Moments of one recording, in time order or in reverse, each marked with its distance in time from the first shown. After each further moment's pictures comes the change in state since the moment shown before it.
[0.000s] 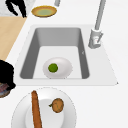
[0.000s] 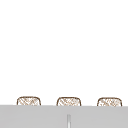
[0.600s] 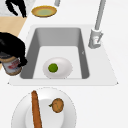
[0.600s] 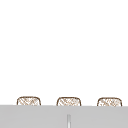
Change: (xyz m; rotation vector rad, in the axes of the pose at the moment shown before) left hand 0.000 0.000 0.000 0.000 0.000 0.000; right hand 0.081 -0.058 -0.006 -0.061 0.019 0.033
